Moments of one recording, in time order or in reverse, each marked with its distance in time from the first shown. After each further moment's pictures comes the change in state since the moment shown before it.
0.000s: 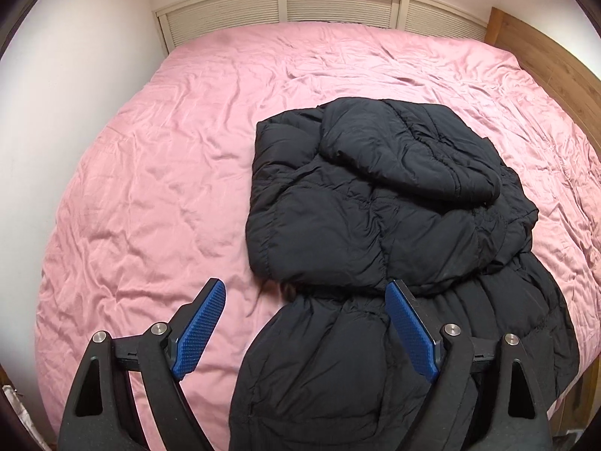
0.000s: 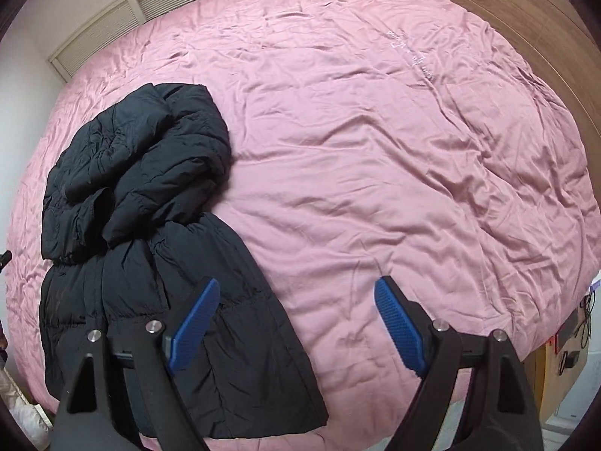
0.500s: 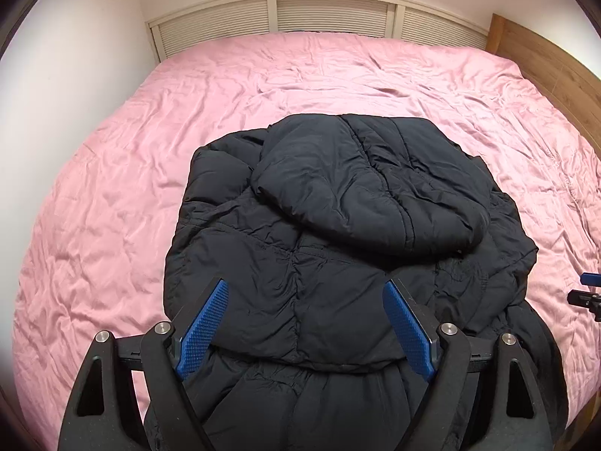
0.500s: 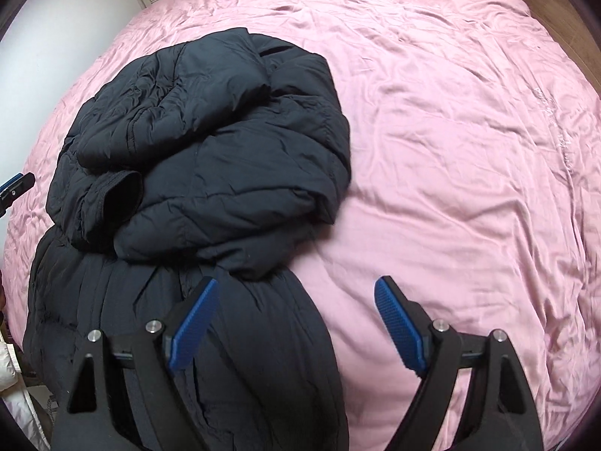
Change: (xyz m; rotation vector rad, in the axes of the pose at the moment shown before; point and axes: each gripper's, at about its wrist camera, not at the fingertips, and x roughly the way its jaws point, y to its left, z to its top) left arm 0.048 -0.105 0.040 -0.009 -0.067 0.013; right arm 0.124 0.116 0.068 -0.354 0.089 0.144
